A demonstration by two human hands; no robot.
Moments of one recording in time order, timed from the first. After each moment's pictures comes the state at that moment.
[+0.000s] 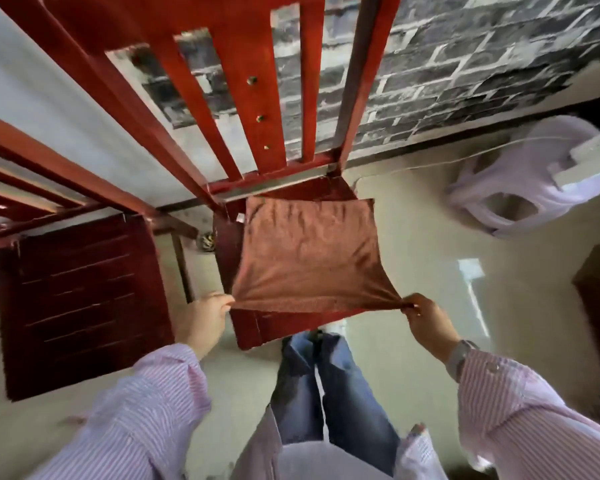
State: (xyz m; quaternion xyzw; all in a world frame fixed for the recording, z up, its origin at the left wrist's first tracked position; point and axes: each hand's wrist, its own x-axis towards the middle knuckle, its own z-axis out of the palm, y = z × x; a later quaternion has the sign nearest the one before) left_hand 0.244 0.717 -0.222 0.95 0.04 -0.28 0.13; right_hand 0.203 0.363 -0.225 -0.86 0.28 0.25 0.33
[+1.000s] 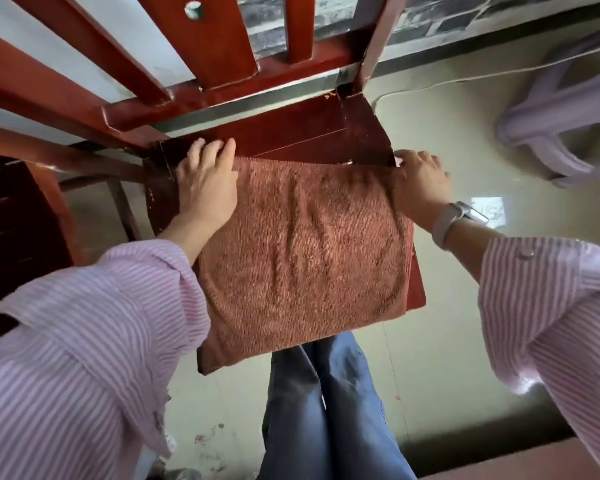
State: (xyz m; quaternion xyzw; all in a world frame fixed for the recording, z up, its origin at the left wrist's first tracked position) left_hand 0.412 0.655 -0.412 0.98 -0.03 -0.18 0.09; right_hand 0.392 0.360 -0.401 -0.95 0.13 0.23 0.18
